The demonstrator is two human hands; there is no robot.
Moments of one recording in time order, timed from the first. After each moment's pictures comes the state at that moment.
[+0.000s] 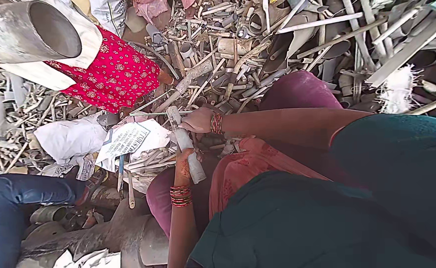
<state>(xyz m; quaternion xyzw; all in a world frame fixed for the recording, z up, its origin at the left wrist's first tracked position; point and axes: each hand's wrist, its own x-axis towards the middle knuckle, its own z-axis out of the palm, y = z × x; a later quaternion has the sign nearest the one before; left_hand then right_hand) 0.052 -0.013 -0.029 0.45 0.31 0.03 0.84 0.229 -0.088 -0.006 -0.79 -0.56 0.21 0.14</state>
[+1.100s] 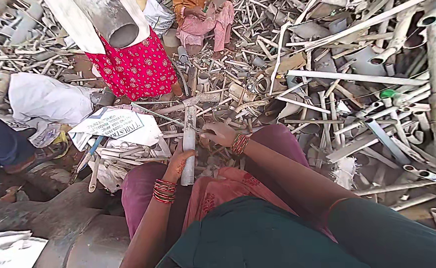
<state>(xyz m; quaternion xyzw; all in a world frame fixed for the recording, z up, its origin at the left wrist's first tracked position) 0.046 -0.022 -0.016 0.54 0.26 0.04 0.80 0.218 -0.147 0.026 -0.80 -0.51 0.24 0.22</state>
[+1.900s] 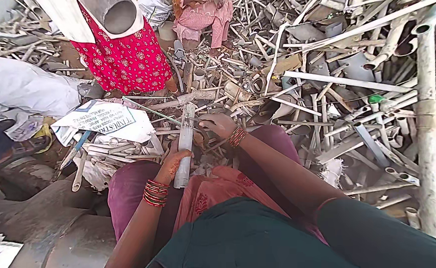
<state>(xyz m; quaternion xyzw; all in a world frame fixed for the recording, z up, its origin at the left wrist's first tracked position) 0.045 -0.028 -0.015 0.49 0.26 0.02 0.83 0.238 -0.150 0.028 -0.81 -0.51 0.18 0.22</state>
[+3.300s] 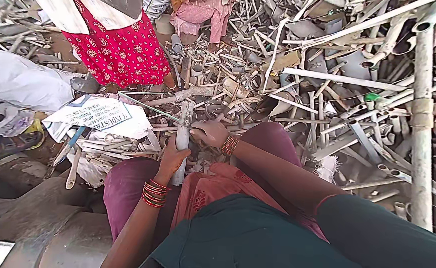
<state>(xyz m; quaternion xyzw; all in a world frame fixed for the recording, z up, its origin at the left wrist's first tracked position) 0.049 -0.024 -0.023 0.69 0.32 0.00 0.64 0.205 -0.146 0.014 -0.81 -0.54 0.13 0.19</state>
